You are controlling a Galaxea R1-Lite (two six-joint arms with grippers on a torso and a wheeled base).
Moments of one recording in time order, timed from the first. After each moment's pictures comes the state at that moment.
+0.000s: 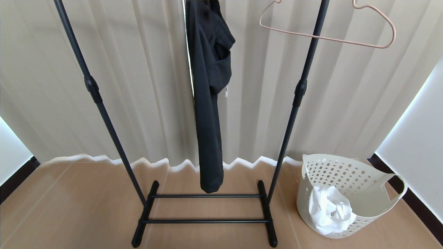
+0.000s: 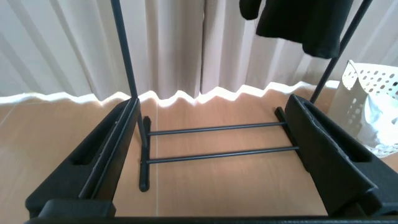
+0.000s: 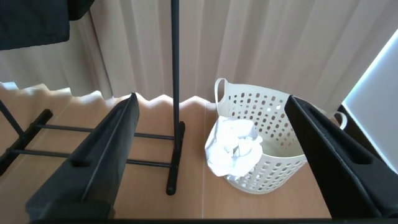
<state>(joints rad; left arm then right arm) 0.00 0.00 -0.01 0.01 -0.11 0.00 0.01 0.00 0.00 -0.02 0.03 -0.01</state>
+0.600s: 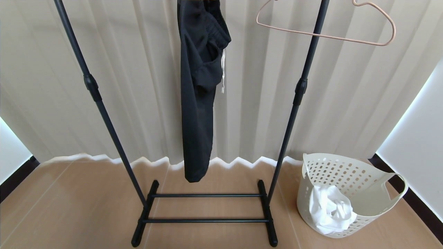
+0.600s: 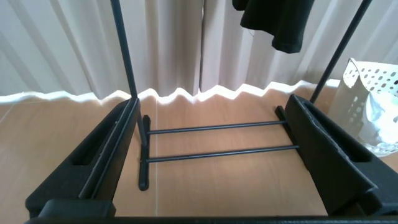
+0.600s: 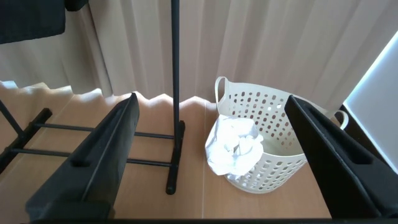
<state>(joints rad) 0.00 0.00 -0.01 0.01 -0.11 0.00 0.01 0.00 0.00 -0.02 0.03 -0.01</state>
